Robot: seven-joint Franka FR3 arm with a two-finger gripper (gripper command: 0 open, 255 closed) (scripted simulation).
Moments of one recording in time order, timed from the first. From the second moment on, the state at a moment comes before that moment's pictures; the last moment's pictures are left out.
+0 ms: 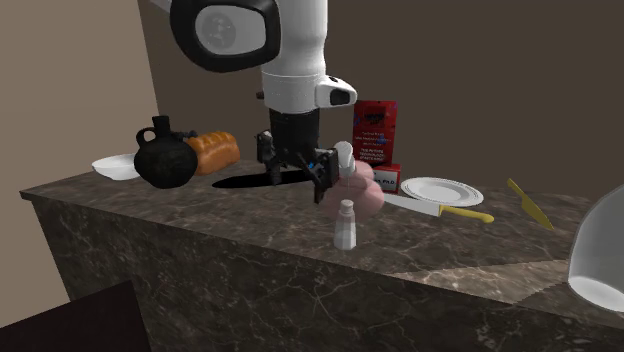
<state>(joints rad) 0.11 -0.12 -0.36 -2.23 0.26 2.21 -0.75</state>
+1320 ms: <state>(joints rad) 0.04 0.35 -0.34 -1.88 0.59 2.29 -1.20</state>
